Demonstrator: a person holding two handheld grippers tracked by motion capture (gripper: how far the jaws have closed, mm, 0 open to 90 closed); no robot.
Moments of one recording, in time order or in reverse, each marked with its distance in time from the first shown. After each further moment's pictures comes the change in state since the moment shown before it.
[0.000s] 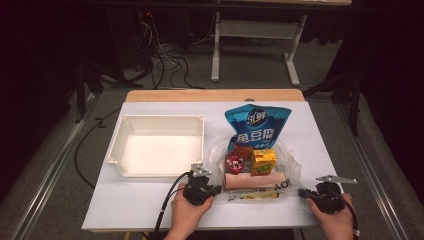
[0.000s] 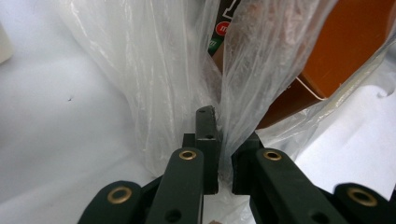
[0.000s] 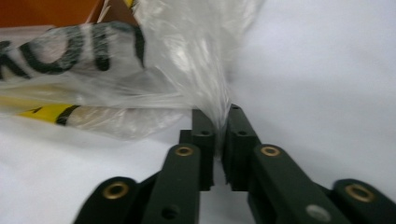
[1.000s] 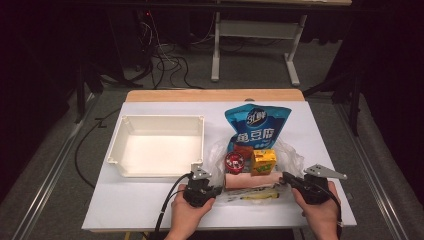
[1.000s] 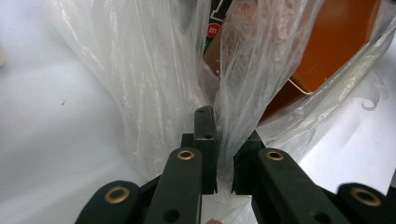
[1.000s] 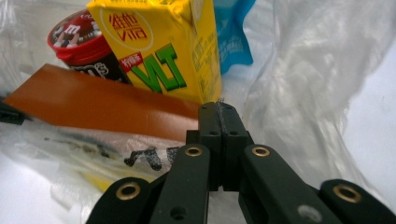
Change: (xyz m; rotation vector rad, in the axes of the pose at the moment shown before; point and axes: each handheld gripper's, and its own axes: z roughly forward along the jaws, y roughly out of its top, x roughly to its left) left arm -0.003 -0.004 -0.001 -0.036 -0.010 0.031; right arm 0.044 0.029 -0.002 -0.238 0.121 -0.132
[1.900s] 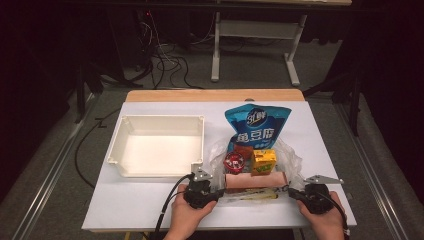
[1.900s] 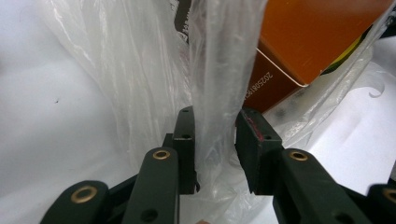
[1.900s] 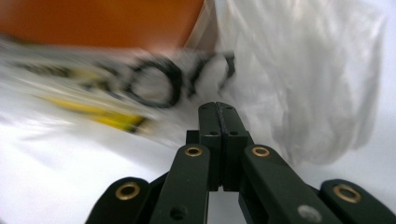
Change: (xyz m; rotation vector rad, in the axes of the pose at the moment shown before) left arm -0.004 -0.001 0.000 0.010 0.005 0.021; right arm -0.013 -0.029 -0.001 0.191 -0.027 0.030
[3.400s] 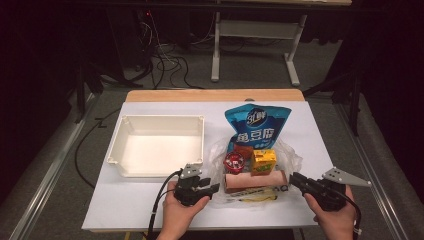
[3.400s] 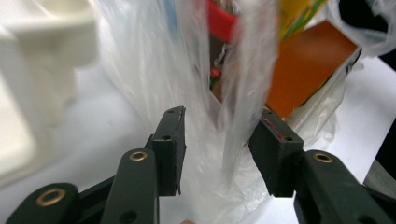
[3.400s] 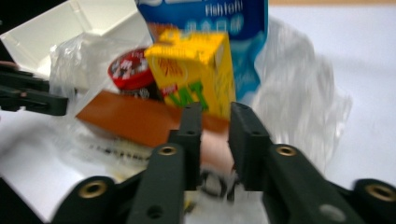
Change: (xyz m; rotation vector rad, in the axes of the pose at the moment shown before) left arm 0.007 0.009 -0.039 -0.123 0.019 -0.017; right arm 0.010 0.029 -0.044 -0.303 0.124 -0.051
